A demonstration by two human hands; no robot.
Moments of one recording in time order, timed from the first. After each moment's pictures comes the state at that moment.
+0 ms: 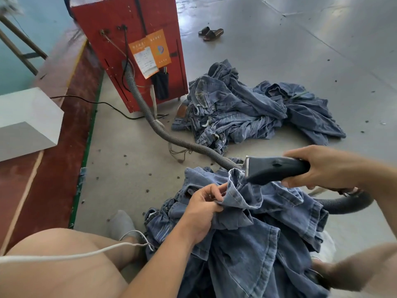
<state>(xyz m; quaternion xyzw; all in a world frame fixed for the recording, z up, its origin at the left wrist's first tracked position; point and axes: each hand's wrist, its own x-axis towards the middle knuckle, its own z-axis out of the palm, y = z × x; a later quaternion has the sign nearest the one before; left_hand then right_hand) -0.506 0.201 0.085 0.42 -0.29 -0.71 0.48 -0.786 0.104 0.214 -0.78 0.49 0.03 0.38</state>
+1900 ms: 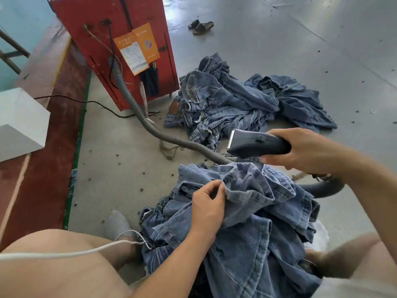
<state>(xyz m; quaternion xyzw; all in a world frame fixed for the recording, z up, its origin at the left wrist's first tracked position) -0.544 0.206 0.089 0.60 -0.39 -0.51 0.48 -0.763 0.102 0.218 -0.79 0.51 -0.09 0.33</state>
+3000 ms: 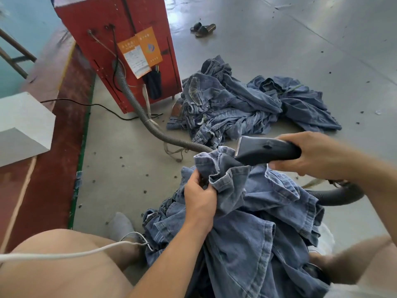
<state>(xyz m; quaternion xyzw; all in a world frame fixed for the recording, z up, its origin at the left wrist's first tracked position) -0.532 0.181 0.099 0.59 -0.33 -0.49 0.55 -0.774 0.107 0.220 -0.80 0.51 -0.08 0.31</state>
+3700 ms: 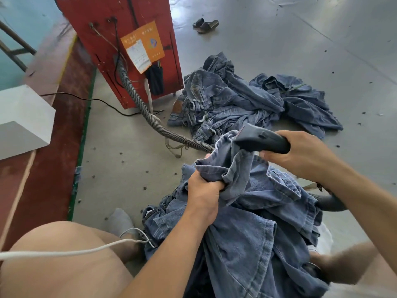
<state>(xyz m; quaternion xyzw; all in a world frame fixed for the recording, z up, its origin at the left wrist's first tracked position) -0.533 0.169 0.098 0.51 -0.24 -0.60 0.57 -0.750 0.105 0.187 -0.75 0.61 -0.14 0.22</state>
